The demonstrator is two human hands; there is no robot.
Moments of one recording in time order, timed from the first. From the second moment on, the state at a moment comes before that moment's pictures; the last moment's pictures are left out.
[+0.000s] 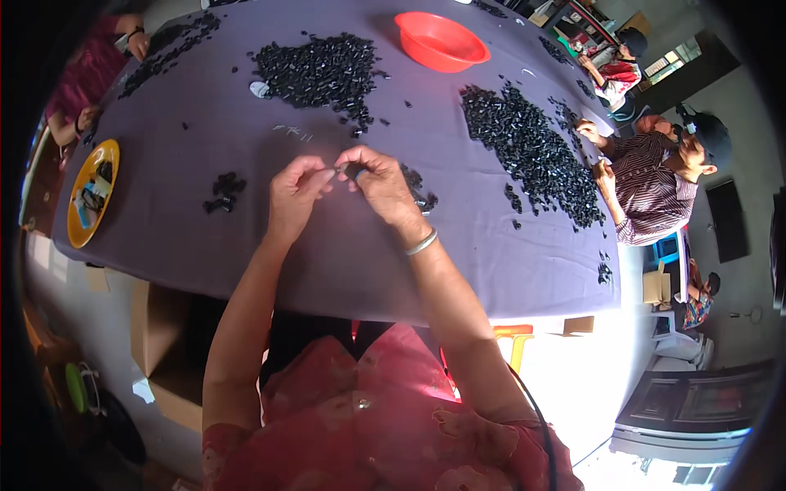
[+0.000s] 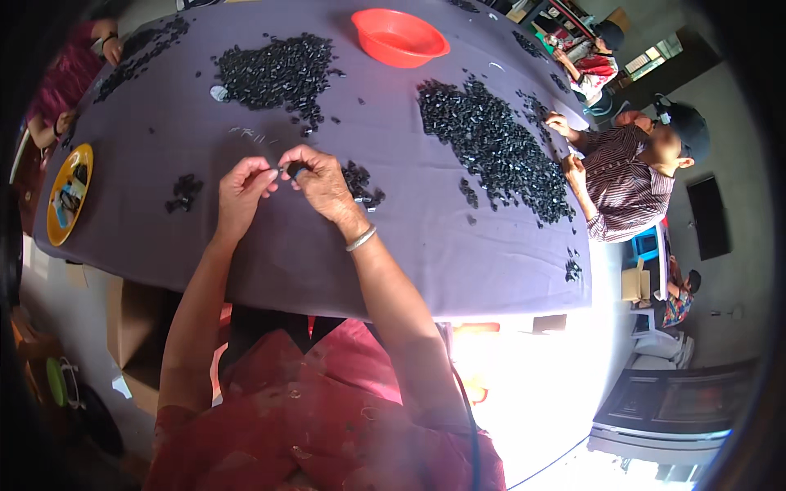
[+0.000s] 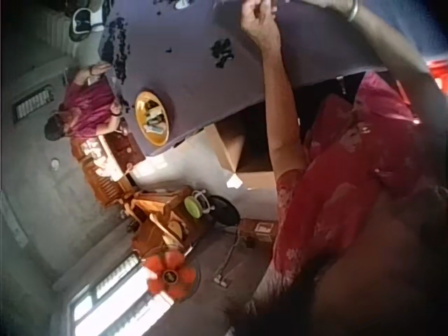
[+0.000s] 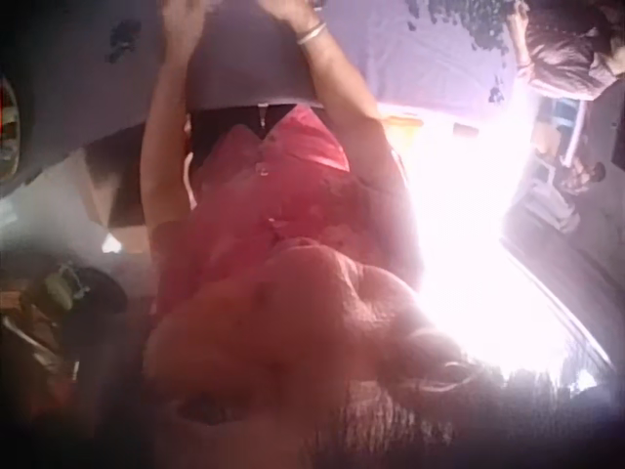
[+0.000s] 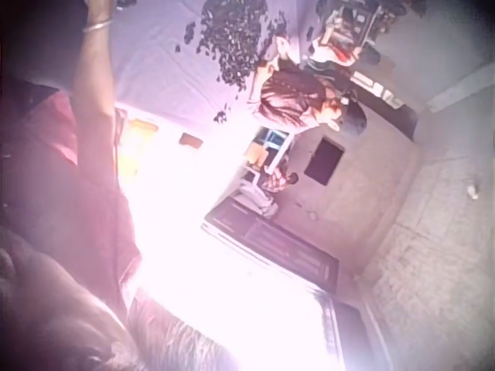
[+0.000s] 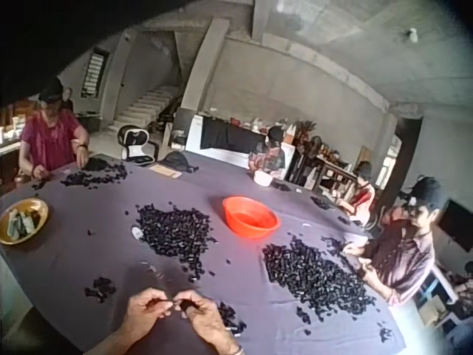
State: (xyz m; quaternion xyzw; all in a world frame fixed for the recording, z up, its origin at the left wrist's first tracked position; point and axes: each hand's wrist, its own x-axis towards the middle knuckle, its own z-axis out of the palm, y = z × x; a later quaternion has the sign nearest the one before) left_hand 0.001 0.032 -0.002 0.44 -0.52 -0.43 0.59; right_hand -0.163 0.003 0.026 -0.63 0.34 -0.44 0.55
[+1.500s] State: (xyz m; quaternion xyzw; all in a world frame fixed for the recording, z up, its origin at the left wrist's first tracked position) left_hand 0.001 0.037 0.003 0.43 -0.53 -0.48 0.54; right_hand -0.159 0.015 0.043 -0.77 0.40 -0.42 0.28
